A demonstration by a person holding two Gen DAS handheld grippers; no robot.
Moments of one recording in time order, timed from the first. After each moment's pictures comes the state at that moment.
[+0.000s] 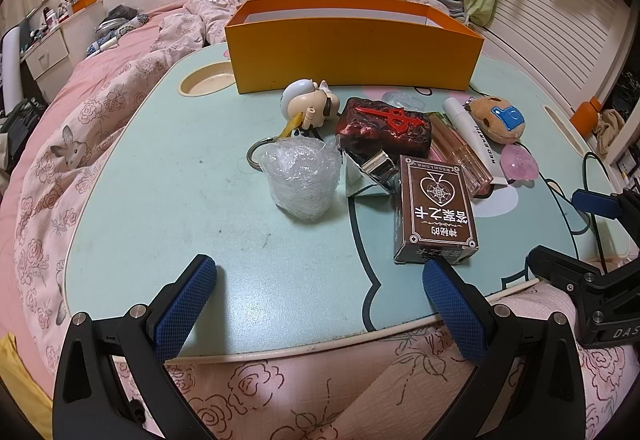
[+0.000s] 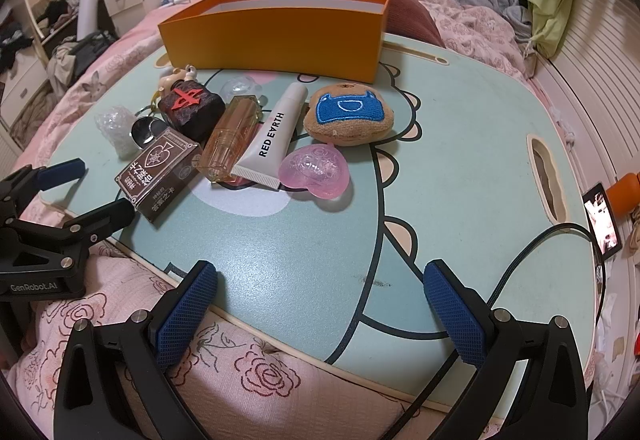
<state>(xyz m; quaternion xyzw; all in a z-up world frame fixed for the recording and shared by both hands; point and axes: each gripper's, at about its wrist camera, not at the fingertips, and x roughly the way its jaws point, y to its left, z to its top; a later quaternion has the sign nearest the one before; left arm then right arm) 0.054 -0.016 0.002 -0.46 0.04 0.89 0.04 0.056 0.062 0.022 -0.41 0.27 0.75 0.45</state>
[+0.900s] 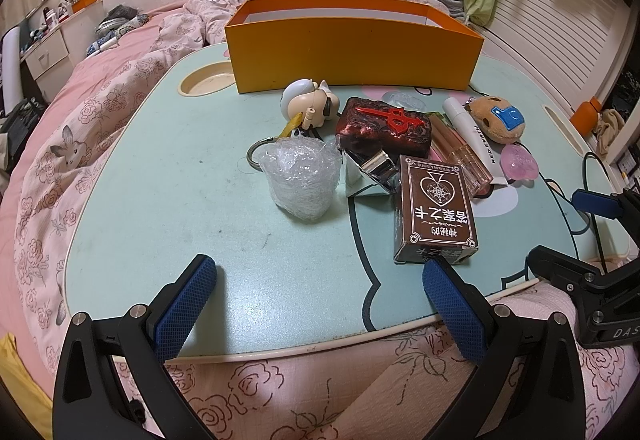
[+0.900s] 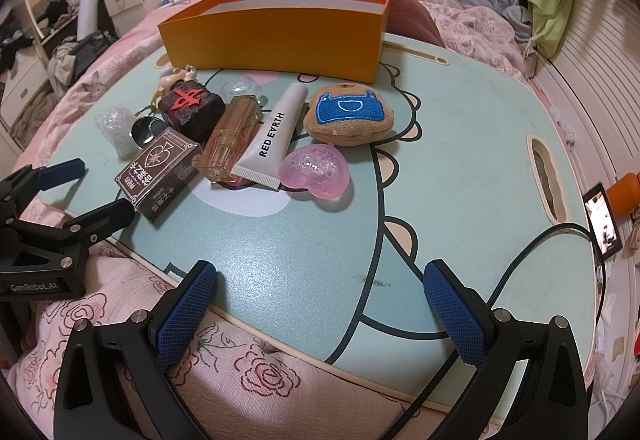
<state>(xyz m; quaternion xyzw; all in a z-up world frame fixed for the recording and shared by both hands) 0.053 -0.016 0.002 -0.46 0.05 0.88 0.05 0.056 0.062 0.022 -0.41 0.27 0.75 0.45</state>
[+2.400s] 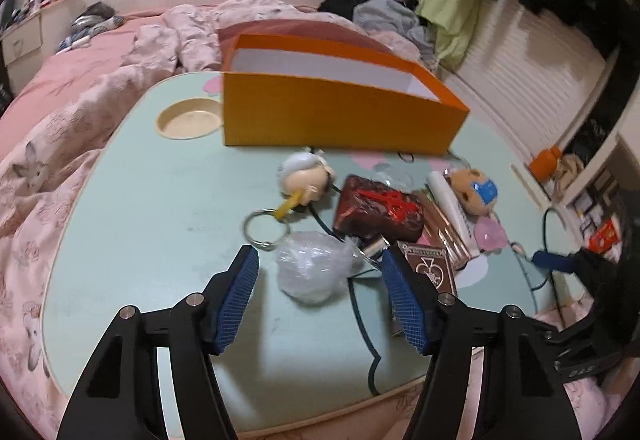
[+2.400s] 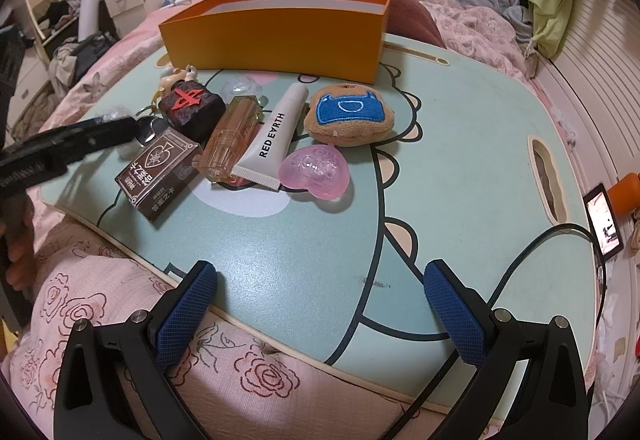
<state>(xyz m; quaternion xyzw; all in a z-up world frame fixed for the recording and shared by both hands) 0.023 -0.039 0.021 -0.43 -0.01 0.89 0.15 0.056 0.062 0.022 -0.41 0.27 0.74 0.46</state>
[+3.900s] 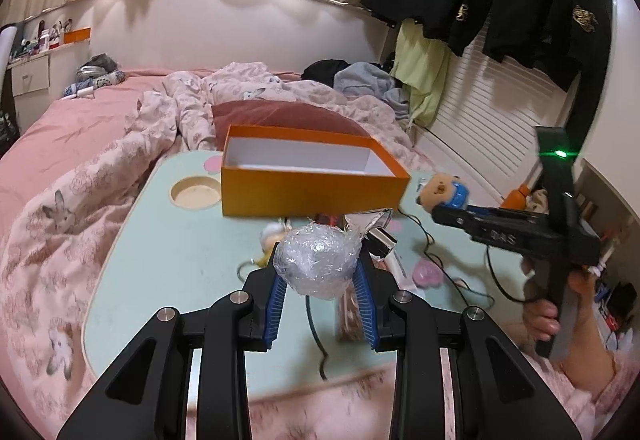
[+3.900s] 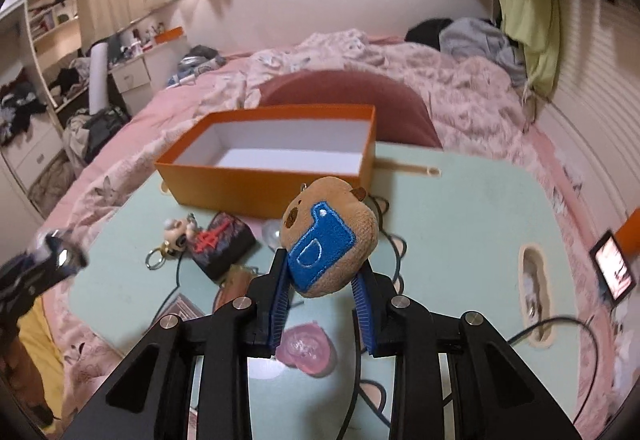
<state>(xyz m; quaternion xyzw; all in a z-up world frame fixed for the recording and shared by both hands) 0.071 -0.047 0.097 -0.31 -0.03 0.93 0.18 0.042 0.117 0.101 -0.28 0.24 0.79 0.48</state>
